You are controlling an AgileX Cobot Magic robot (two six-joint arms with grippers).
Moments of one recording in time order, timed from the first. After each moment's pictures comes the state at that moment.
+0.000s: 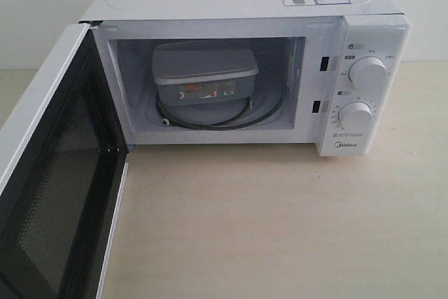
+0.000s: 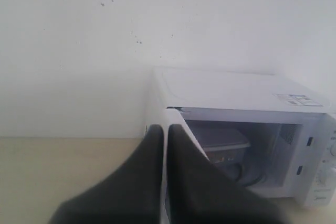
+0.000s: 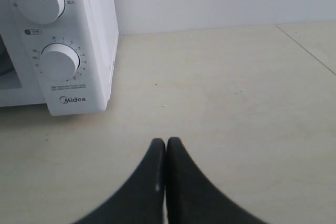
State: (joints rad) left arm -0.02 0.00 -0.72 -0.21 0.79 0.03; right arm 0.05 0.00 0.00 0.04 0.33 0.00
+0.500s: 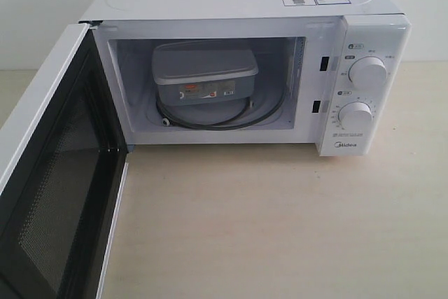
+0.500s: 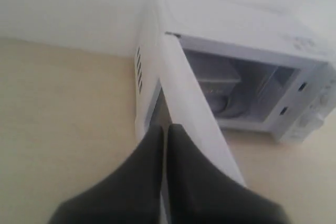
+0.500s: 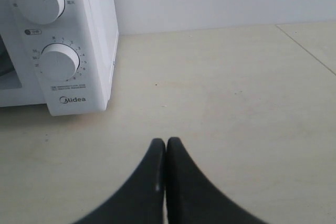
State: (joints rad) left arm -0.02 0.15 -0.79 -0.22 1.02 -0.11; right arm 0.05 0.00 0.00 0.04 0.33 0.00
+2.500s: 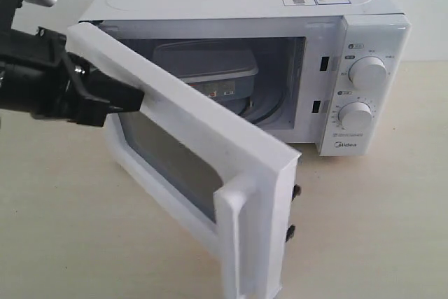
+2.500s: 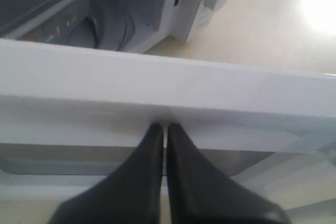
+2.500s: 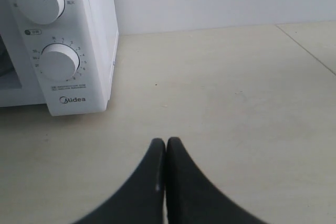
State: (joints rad) left arm -0.34 1.27 -0.85 -0.96 0.62 1.03; right arm 0.05 0.00 0.00 0.04 0.33 0.00
